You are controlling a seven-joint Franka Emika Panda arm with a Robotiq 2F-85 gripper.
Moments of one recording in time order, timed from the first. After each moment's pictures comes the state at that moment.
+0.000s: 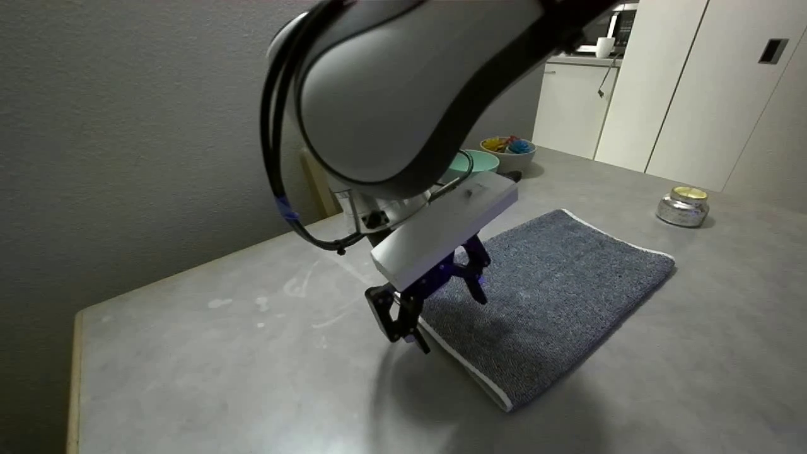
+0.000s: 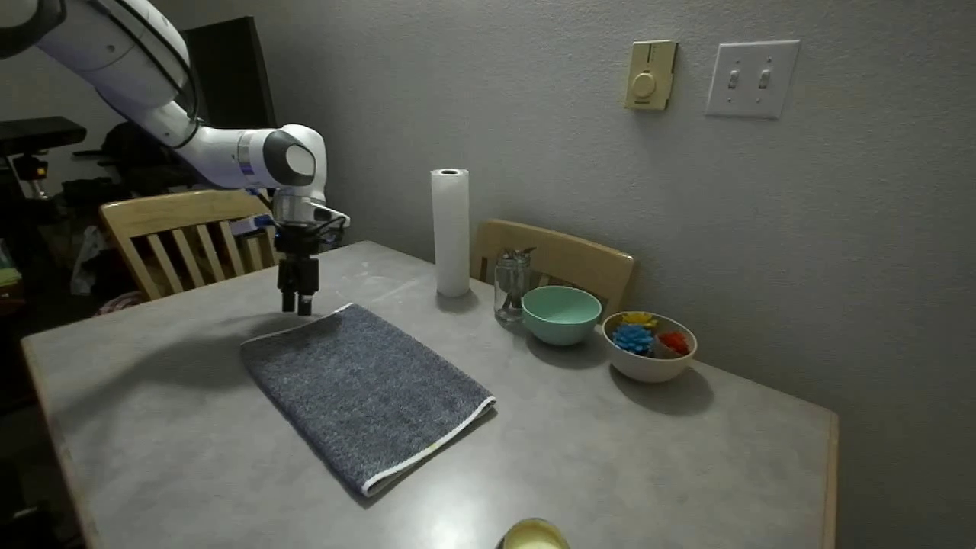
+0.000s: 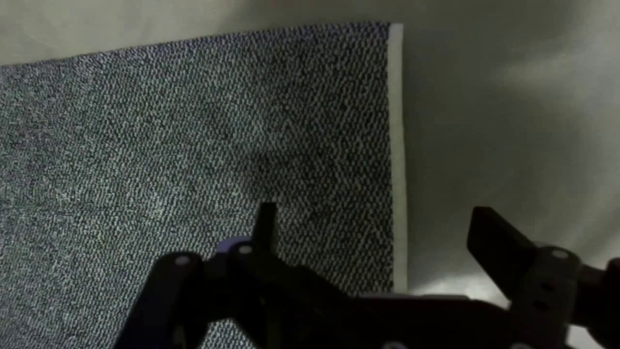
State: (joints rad) arm 0.43 0.87 0.02 -1.37 -0.12 1.84 0.63
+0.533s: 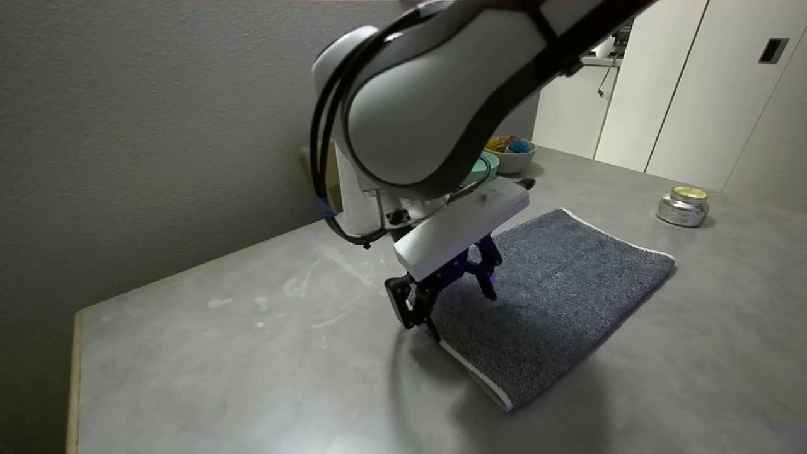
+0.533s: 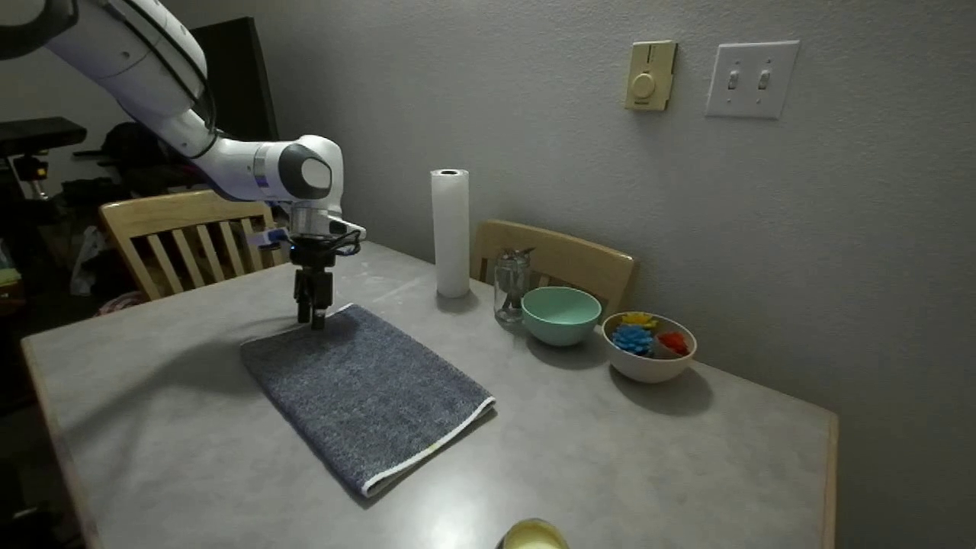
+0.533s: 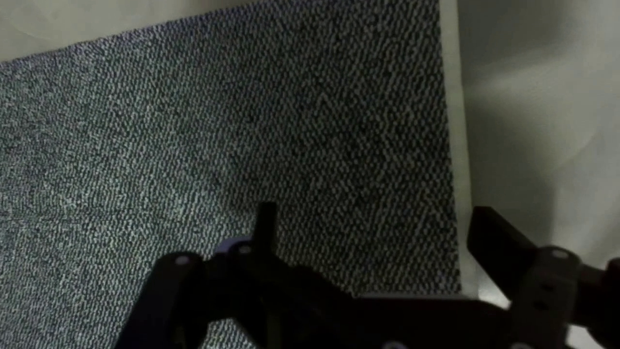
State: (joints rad) arm 0.38 0.87 0.02 -1.41 -0.10 1.91 0.64
